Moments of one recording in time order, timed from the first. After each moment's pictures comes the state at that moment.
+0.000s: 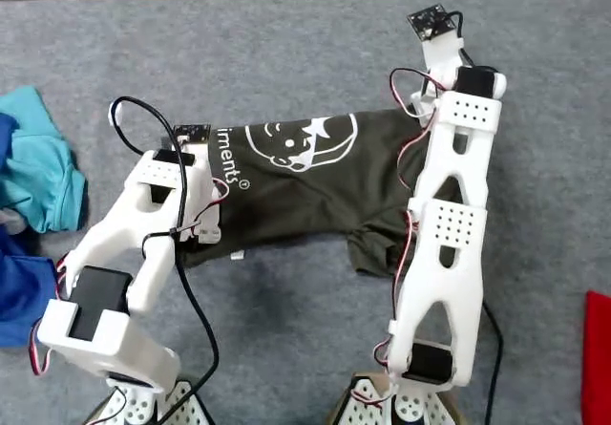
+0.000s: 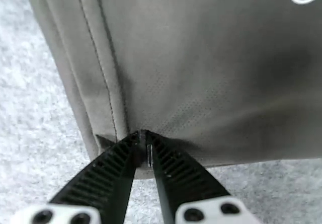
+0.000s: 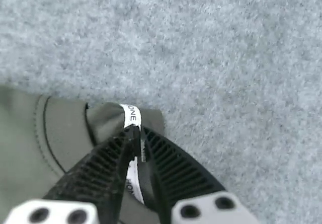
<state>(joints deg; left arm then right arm) 5.6 4.8 32.2 64.7 3.3 9.1 77.6 -91.7 85.8 21.9</state>
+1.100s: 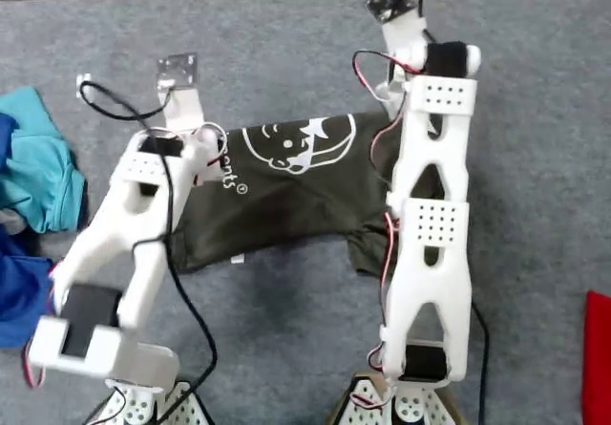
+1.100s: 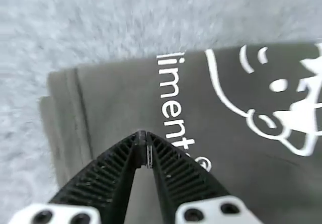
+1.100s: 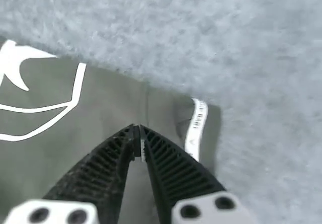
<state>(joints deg) 4.4 2.2 26.7 39.7 3.4 0.6 70.3 -92.7 101.0 20.9</state>
